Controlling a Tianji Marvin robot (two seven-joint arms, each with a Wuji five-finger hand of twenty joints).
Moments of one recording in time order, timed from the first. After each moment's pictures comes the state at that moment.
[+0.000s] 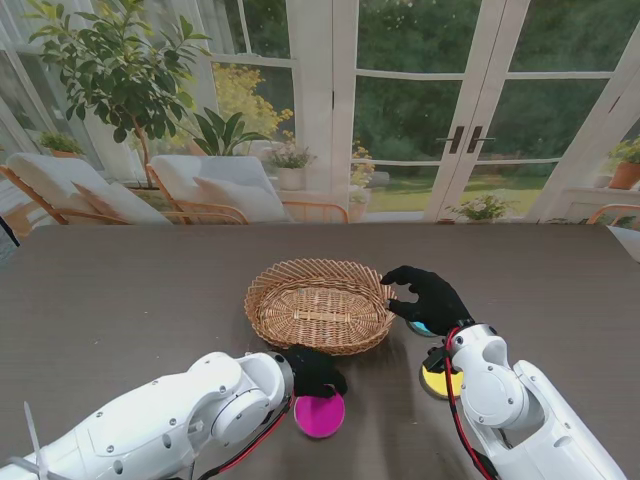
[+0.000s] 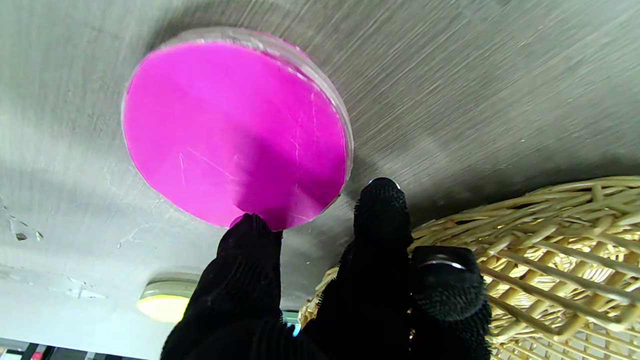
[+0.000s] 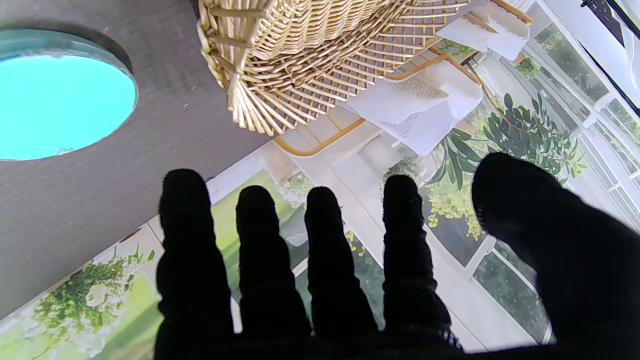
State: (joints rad) left arm 1.13 -1.00 -0.50 -1.65 0.89 0.13 -0.43; right arm -1.56 -1.13 1.26 -1.62 -0.48 -0.01 -0.08; left_hand 1.16 -0.03 0.00 -0.05 0.69 -0.03 0.17 0.30 0.58 0.34 0.11 0.35 0.88 0.20 1.00 0.89 0.66 0.20 1.66 0.93; right_hand 0.26 -0.61 1.16 -0.11 0.50 -0.12 0.72 0.28 0.57 0.13 0.52 0.30 0.63 0.26 0.21 0.25 0.54 0.36 0.54 0.52
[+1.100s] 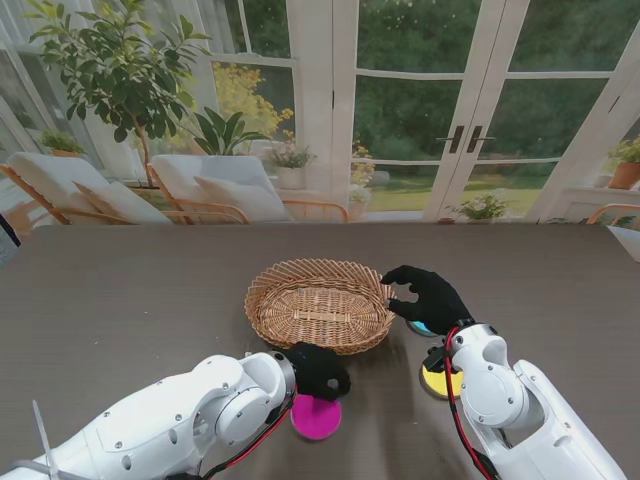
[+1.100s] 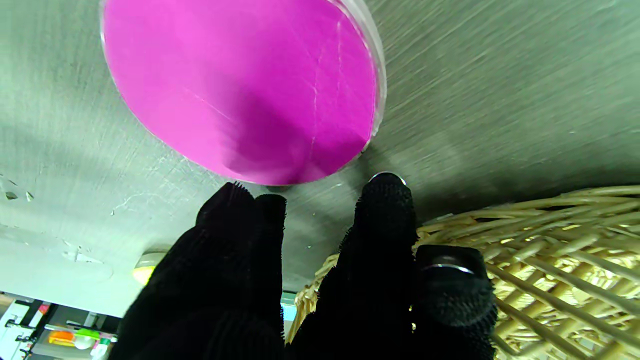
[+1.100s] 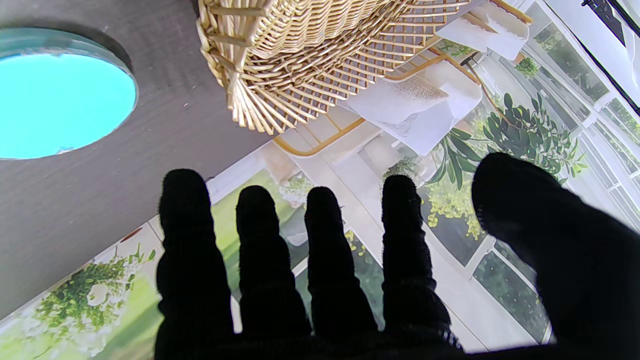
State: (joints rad) left arm 1.15 -1.03 -0.52 -1.58 0.83 0.11 -0.32; right arm -1.55 -1.13 1.26 -1.62 -0.47 -0.01 -0.08; left_hand 0.95 -0.27 0.26 -0.06 0.76 -0.03 0.20 0.35 0.71 0.34 0.14 0.34 0.96 0.21 1.04 0.86 0.73 0.23 1.70 0.84; right_hand 0.26 -0.61 1.16 -0.11 0.50 -0.11 0.72 0.28 0.57 0.13 0.52 0.30 0.63 0.26 0.21 0.25 0.54 0.36 0.54 0.52
